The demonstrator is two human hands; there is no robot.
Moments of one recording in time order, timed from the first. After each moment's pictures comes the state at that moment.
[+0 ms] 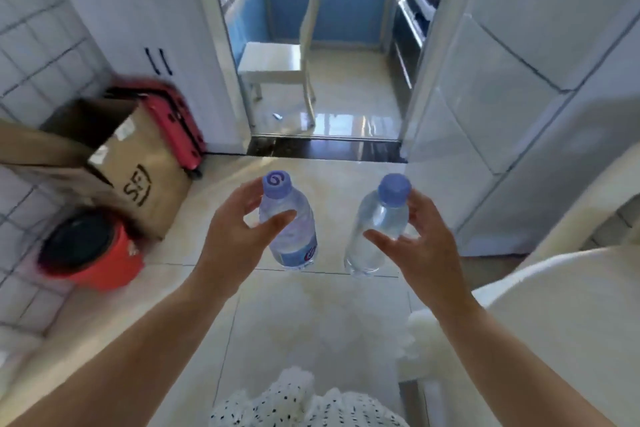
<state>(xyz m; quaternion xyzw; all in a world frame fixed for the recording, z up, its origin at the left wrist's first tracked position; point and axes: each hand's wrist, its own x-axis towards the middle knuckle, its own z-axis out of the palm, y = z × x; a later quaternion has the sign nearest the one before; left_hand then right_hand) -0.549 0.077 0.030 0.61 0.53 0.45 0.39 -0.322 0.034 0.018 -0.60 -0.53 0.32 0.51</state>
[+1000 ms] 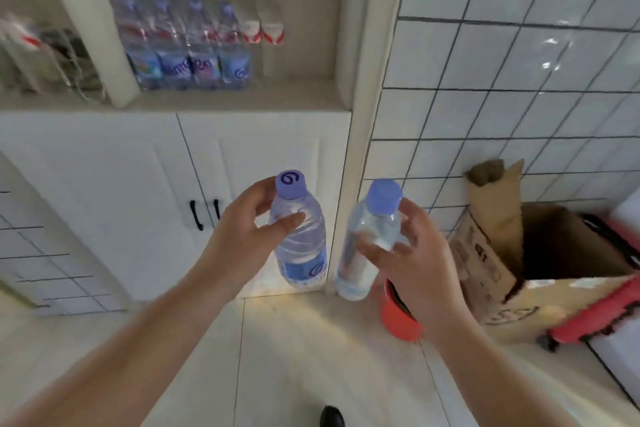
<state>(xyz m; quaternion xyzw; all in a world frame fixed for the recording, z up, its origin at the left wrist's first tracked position) -1.159 -0.060 0.073 0.18 0.78 0.60 0.02 -1.075 0.133 0.062 -0.12 -0.79 0.58 0.18</state>
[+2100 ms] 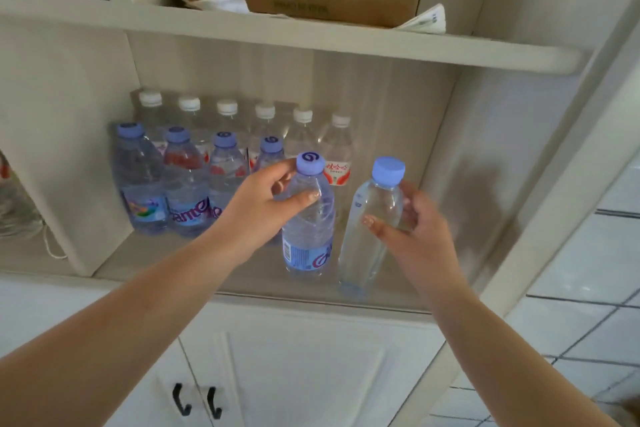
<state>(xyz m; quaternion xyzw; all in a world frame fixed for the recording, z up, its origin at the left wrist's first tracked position) -1.608 -0.039 0.161 0.19 0.82 0.54 -0.10 -1.551 0.163 0.148 0.02 -0.79 0.58 0.22</state>
